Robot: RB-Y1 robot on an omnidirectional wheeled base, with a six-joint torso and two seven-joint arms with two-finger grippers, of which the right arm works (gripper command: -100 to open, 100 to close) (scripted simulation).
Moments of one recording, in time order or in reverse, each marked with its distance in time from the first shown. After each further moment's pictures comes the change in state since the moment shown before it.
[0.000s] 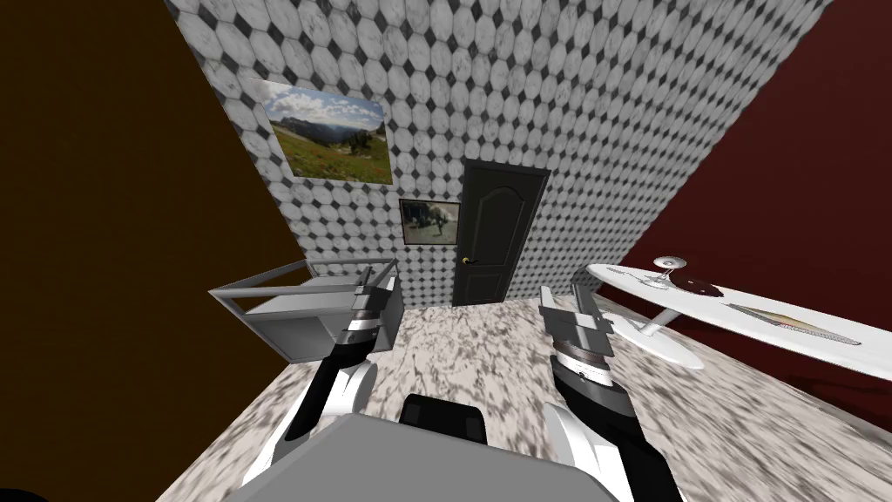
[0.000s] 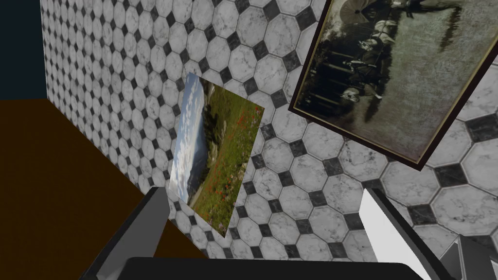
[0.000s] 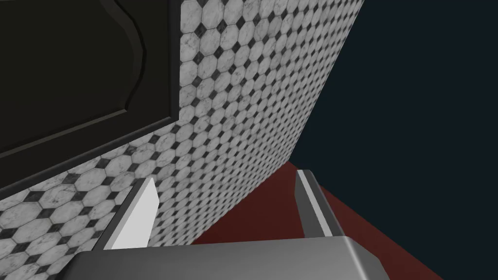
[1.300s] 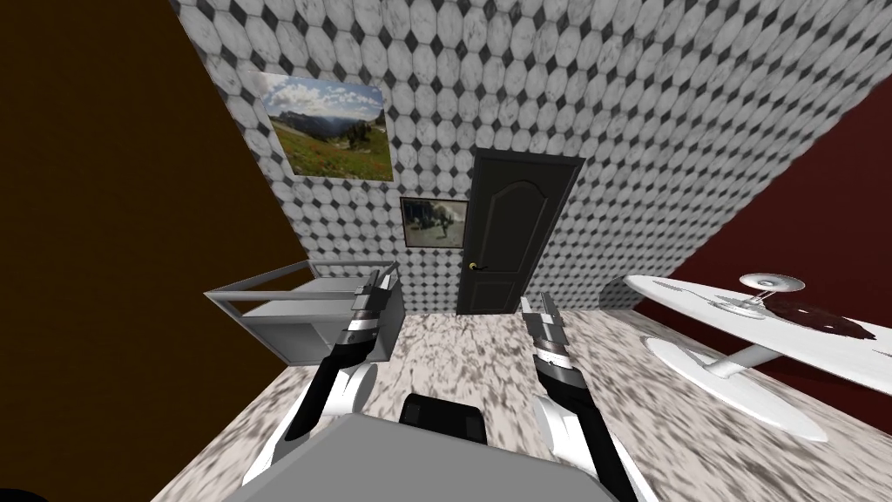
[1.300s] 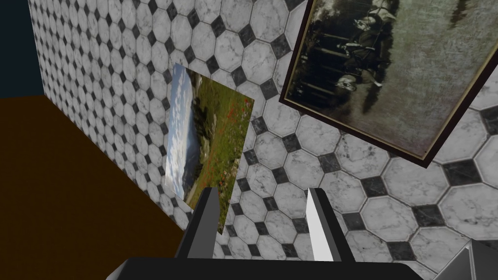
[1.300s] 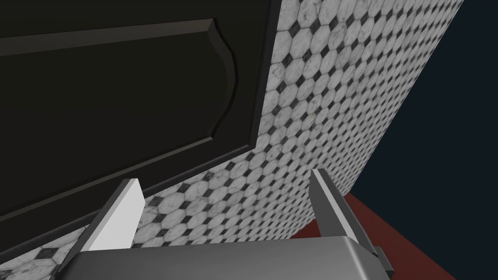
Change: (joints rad) arm -0.092 -0.068 -0.010 0.284 -0.002 -0.018 -0.009
